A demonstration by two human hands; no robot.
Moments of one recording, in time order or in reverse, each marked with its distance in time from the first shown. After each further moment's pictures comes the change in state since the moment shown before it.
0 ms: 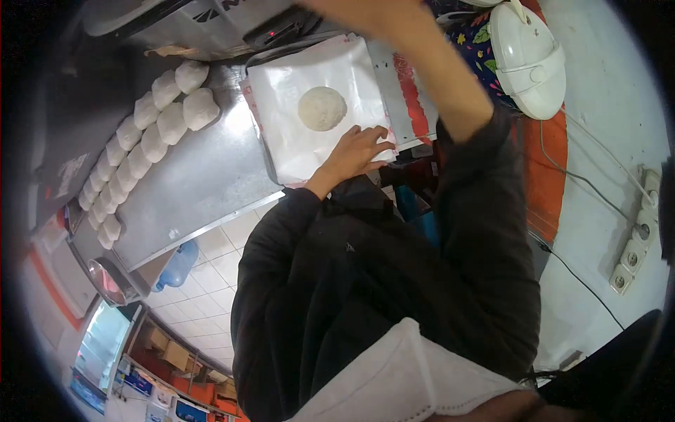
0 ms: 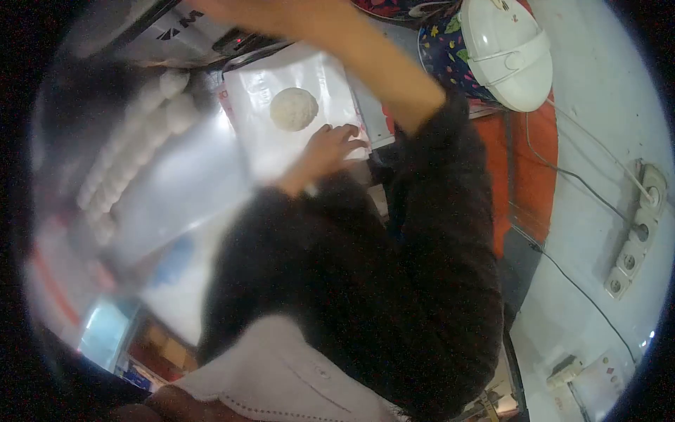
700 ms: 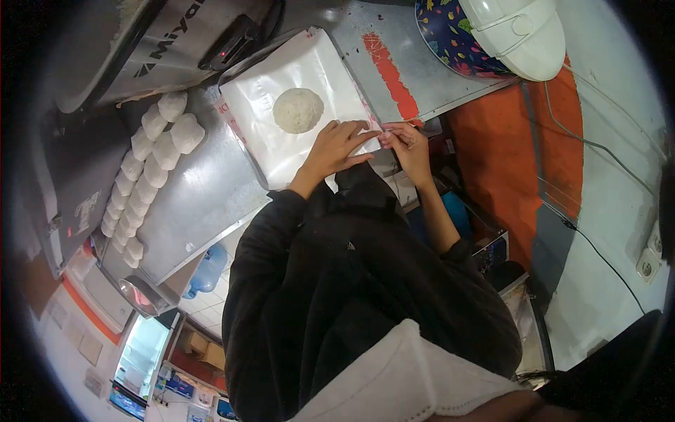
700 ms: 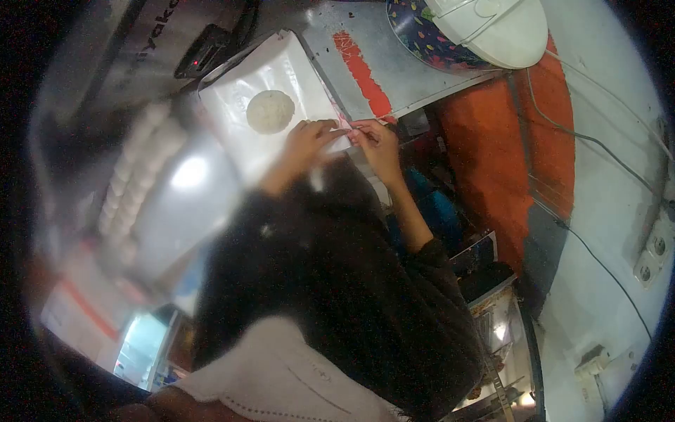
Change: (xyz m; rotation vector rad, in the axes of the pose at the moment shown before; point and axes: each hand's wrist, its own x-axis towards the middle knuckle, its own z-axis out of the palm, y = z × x) left_hand 0.002 -0.009 0.005 0.105 -0.009 0.053; right_hand -0.359 -0.087 0.017 0.913 0.232 1.464
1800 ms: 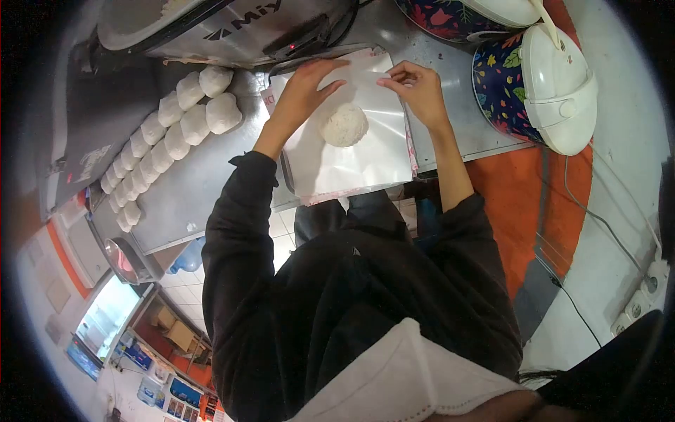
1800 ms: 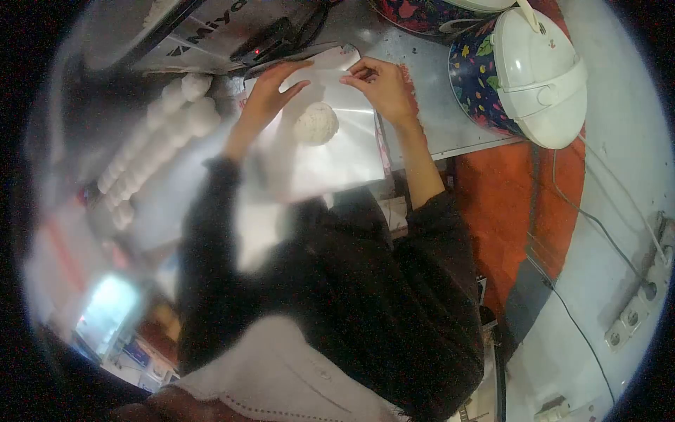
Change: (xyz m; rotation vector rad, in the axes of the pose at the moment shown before) left_hand 0.021 -0.100 -0.134 -0.093 0.360 -0.308; right_hand 0.152 -0.099 0.077 -0.403 -0.259 -0.336
